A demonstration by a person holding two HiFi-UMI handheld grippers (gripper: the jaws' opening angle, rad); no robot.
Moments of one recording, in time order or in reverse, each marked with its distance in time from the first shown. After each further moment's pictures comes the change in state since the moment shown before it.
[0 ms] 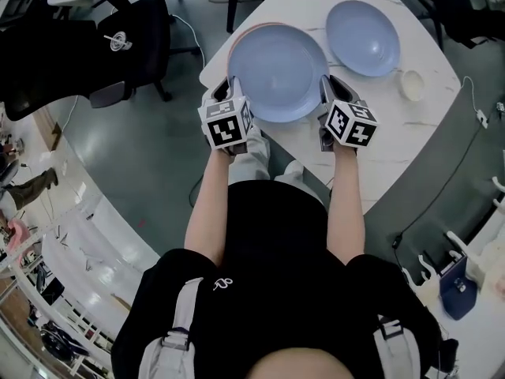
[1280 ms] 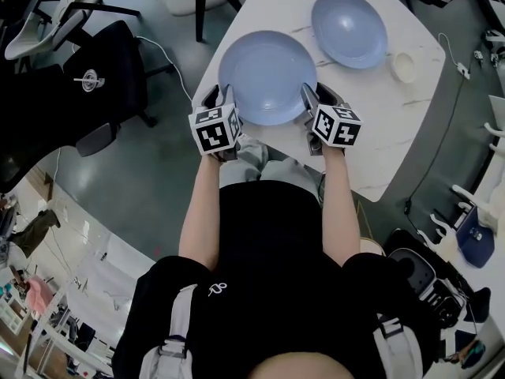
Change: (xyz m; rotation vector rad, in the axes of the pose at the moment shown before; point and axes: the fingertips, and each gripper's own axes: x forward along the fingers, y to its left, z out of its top) left arm 0.070 0.020 -0.008 0.066 0.123 -0.225; right arm 0.035 0.005 -0.046 0.111 0.055 -0.152
